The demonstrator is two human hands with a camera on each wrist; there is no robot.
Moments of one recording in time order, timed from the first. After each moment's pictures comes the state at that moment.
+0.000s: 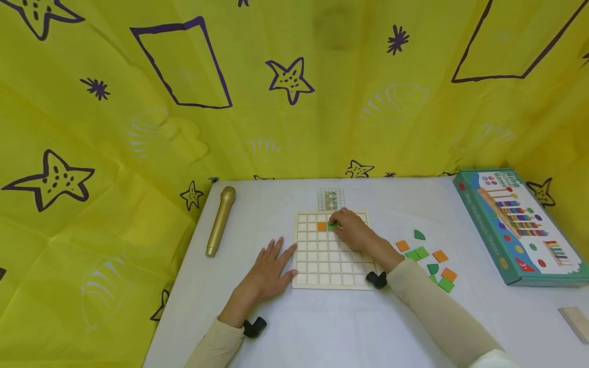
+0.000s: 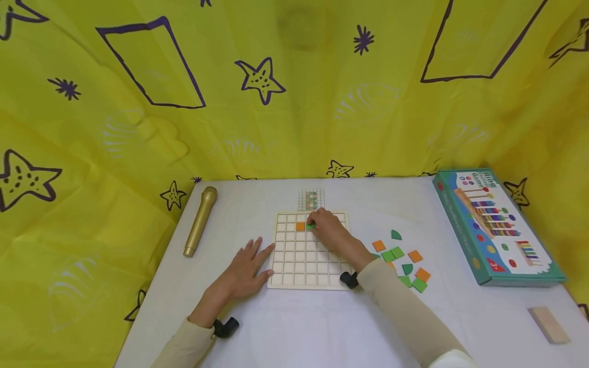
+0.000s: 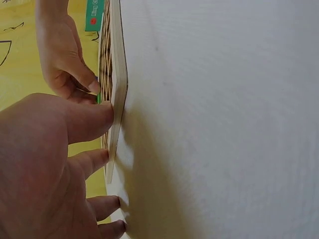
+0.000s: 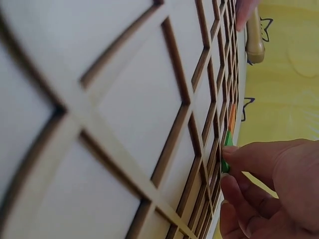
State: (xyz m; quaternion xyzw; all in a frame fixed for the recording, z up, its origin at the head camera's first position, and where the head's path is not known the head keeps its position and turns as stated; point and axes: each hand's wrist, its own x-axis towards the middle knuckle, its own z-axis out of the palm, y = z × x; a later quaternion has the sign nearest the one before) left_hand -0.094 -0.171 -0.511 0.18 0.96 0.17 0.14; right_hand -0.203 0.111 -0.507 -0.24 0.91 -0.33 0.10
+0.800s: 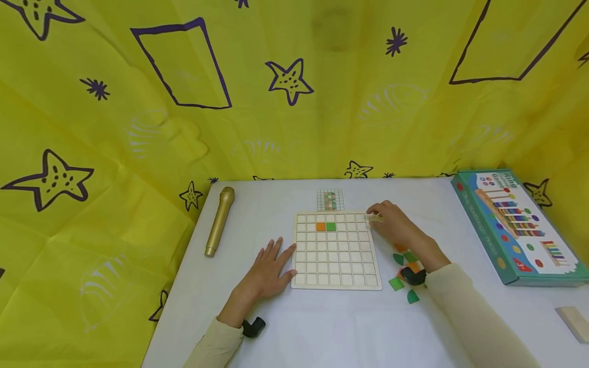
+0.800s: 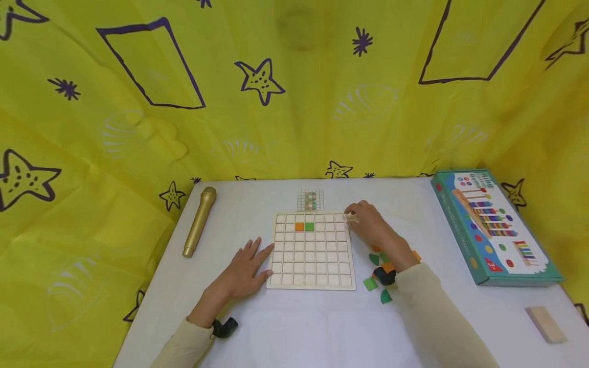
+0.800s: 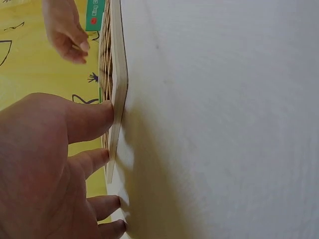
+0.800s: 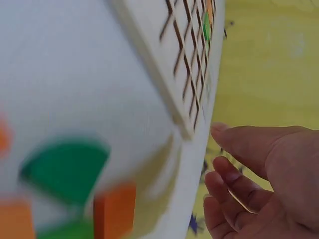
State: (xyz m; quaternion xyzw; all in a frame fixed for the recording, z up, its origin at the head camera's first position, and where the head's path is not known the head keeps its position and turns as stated) left_hand -0.095 -0.172 -0.511 0.18 0.96 0.18 0.14; right_hand -0.203 0.204 -0.483 -0.15 0.93 -0.31 0.12
